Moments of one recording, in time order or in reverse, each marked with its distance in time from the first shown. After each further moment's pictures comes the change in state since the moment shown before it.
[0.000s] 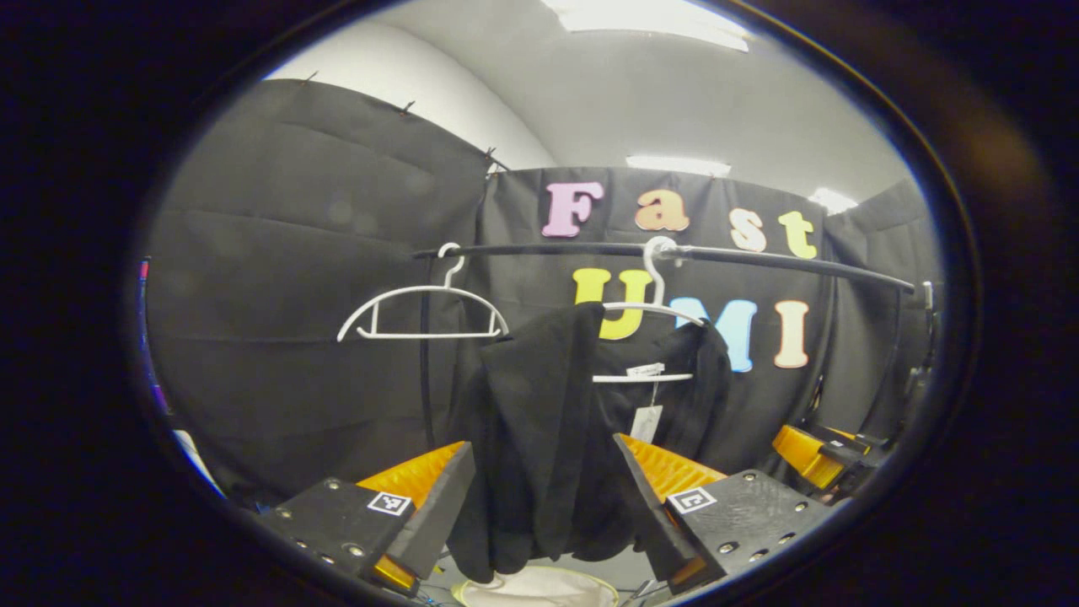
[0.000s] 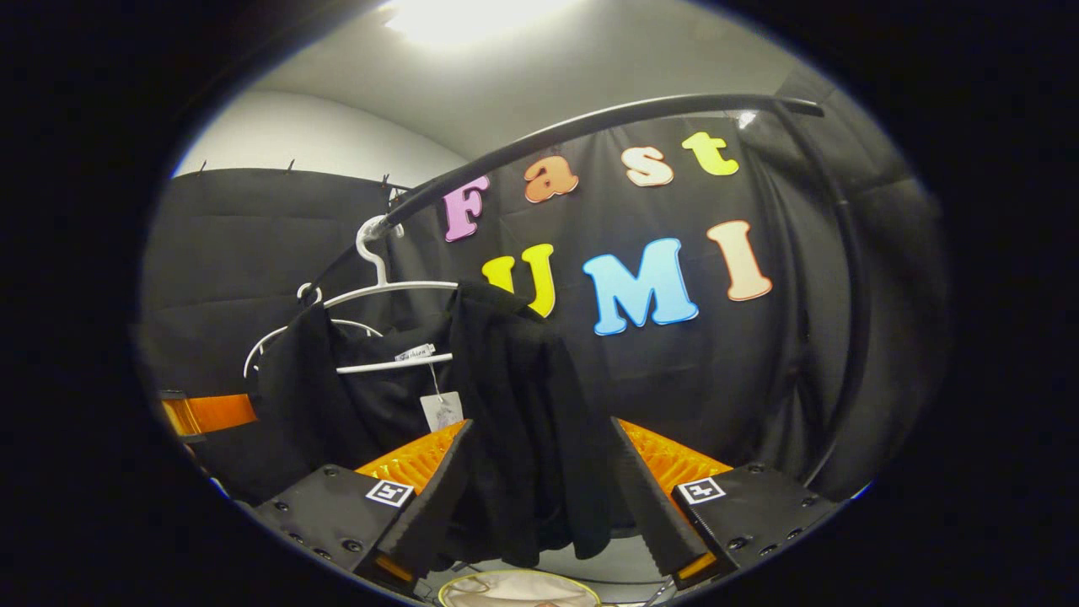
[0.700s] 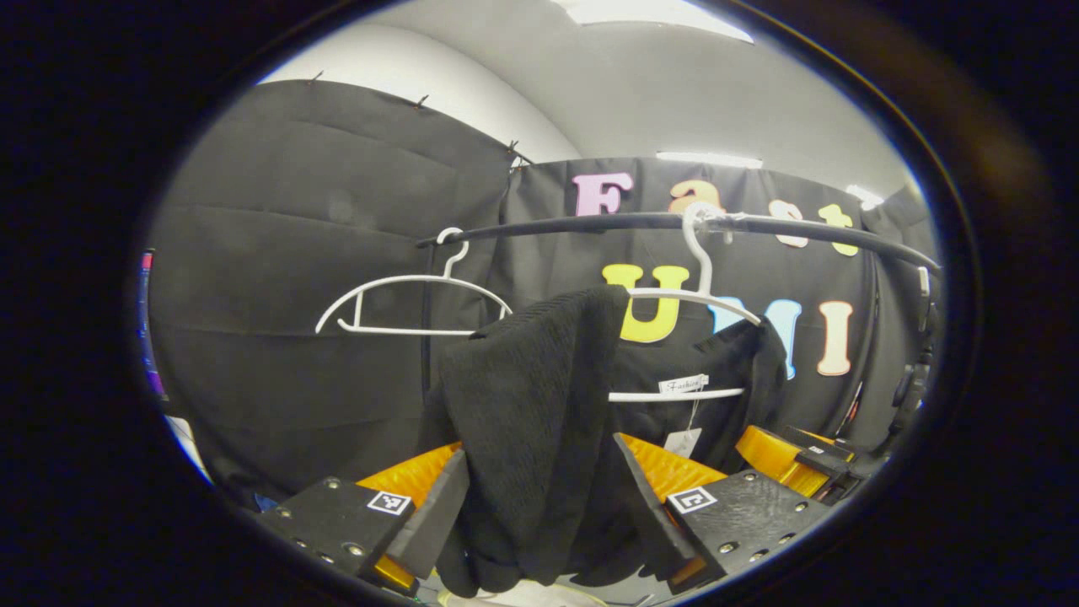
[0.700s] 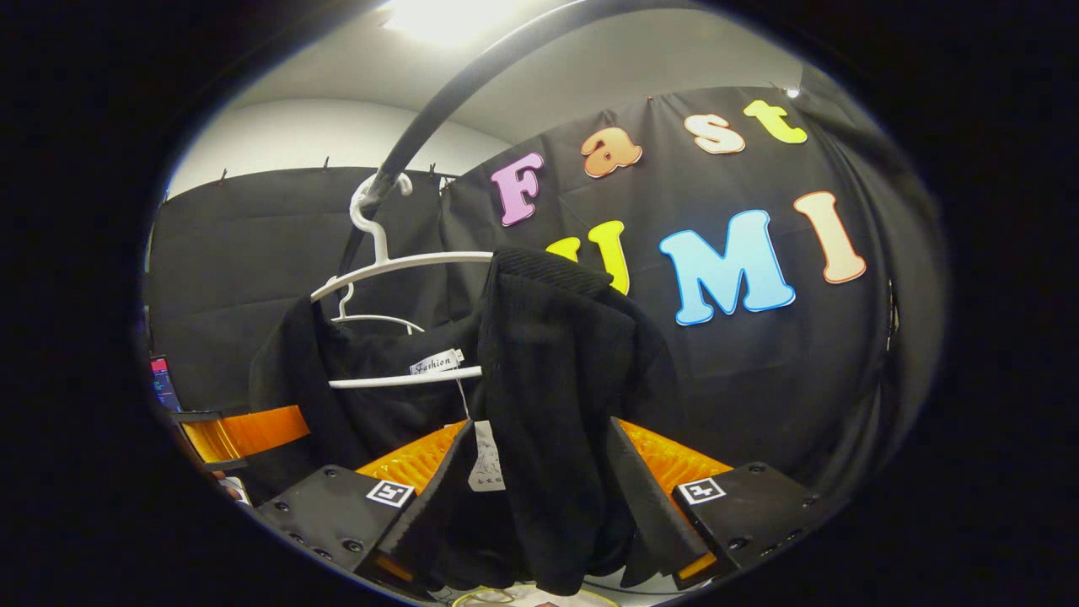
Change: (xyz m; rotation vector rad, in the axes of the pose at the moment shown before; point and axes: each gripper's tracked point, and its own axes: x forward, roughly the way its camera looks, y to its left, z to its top) left arm 0.088 -0.022 -0.013 0.013 -0.013 0.112; right arm 0.107 0.043 -0.015 0.008 0.047 0.228
